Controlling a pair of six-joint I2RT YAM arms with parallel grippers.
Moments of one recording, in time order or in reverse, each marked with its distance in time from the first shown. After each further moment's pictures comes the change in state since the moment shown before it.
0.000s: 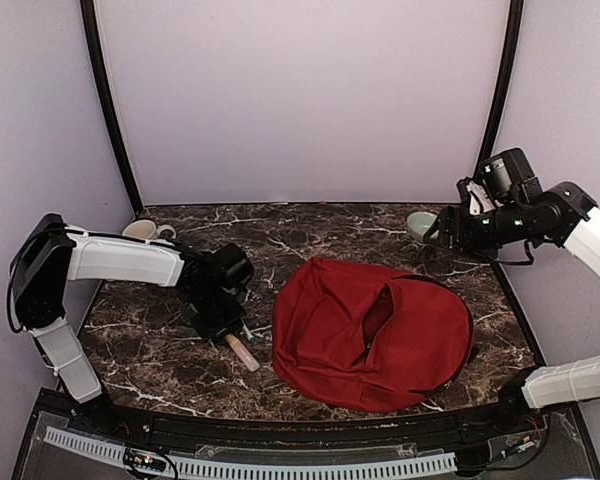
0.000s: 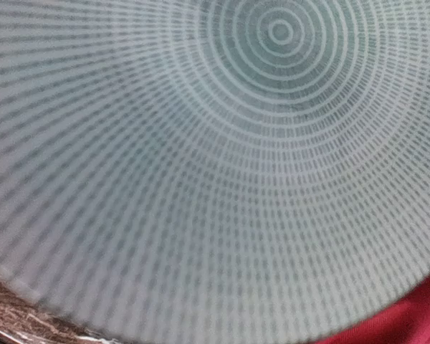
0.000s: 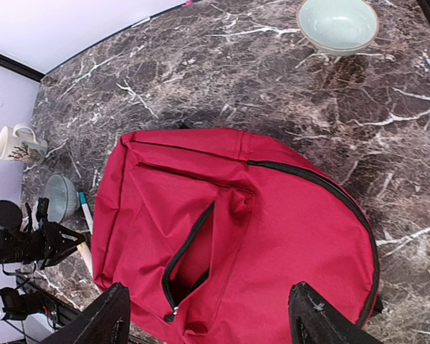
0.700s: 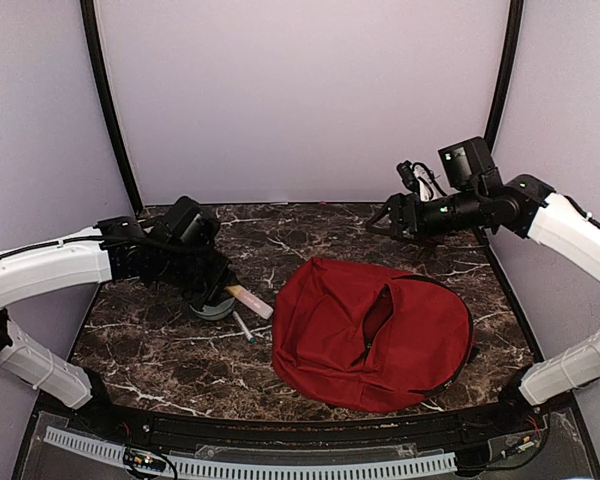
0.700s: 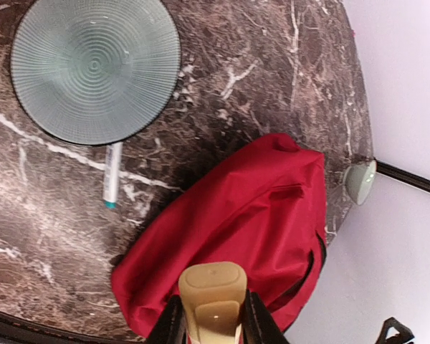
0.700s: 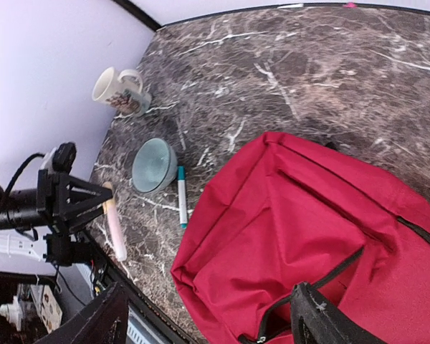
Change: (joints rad) left arm -0.074 -0.417 0.012 0.044 -0.132 -0.203; right arm 0.108 0.176 0.047 0.287 -0.283 -0.068
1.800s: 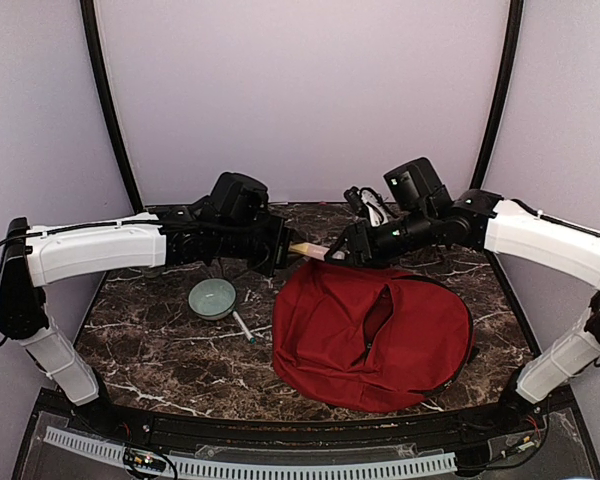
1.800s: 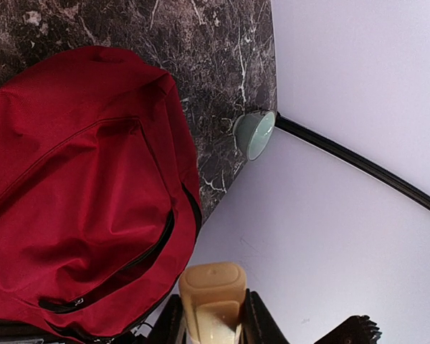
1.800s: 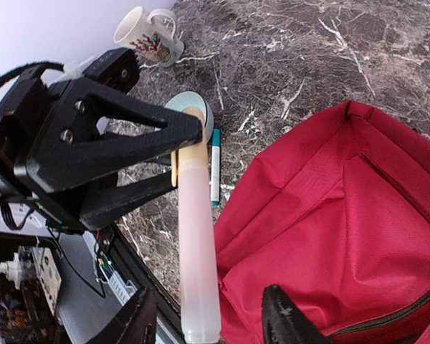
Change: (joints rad) left arm -0.047 0.290 0.227 0.446 0.084 -0.209; right arm 0.203 0.173 -0.016 0.161 -0.035 0.005
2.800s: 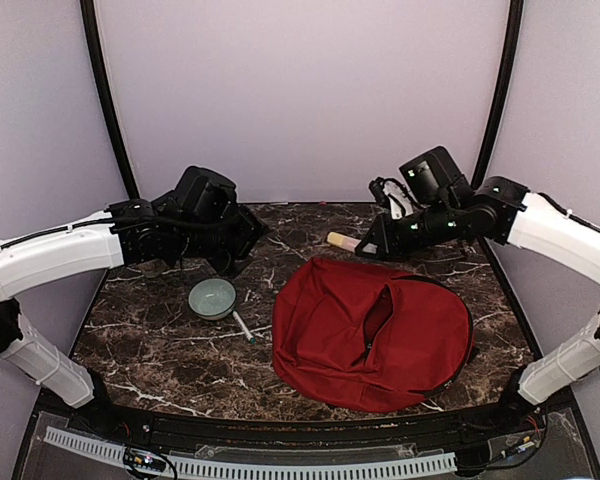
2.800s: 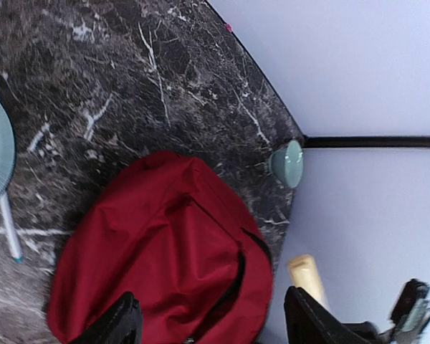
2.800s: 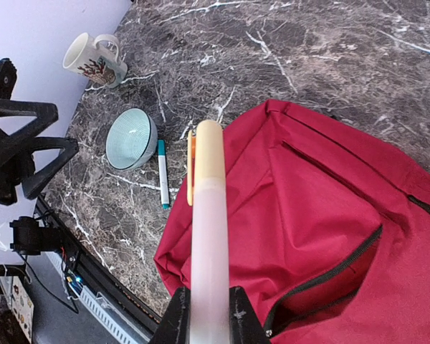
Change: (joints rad) left arm -0.005 -0.194 -0.051 -0.217 -0.208 0.399; right arm 0.017 -0.066 0.068 -0.196 0.225 0.028
